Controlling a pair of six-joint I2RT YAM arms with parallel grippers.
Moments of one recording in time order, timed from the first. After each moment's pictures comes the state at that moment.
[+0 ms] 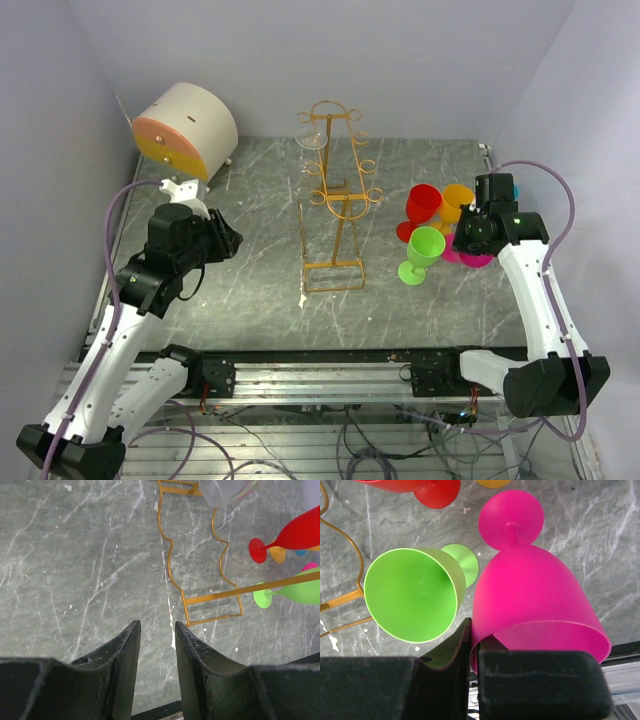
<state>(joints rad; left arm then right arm) -0.33 0.79 0.94 -0.62 0.04 -0.47 0.04 1.15 1.19 -1.03 0.10 0.31</state>
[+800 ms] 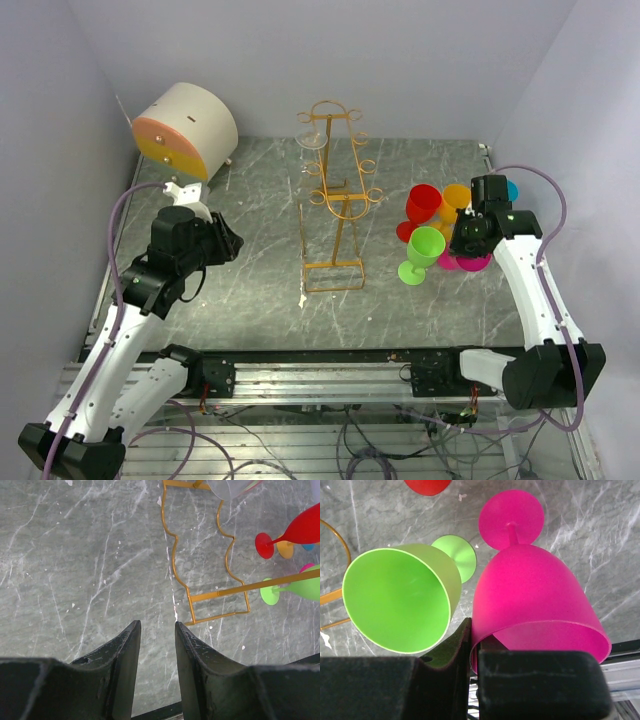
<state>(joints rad) -0.33 0.78 0.88 -0.60 0.05 -0.45 0.03 1.20 1.15 -1.01 0.07 0.30</state>
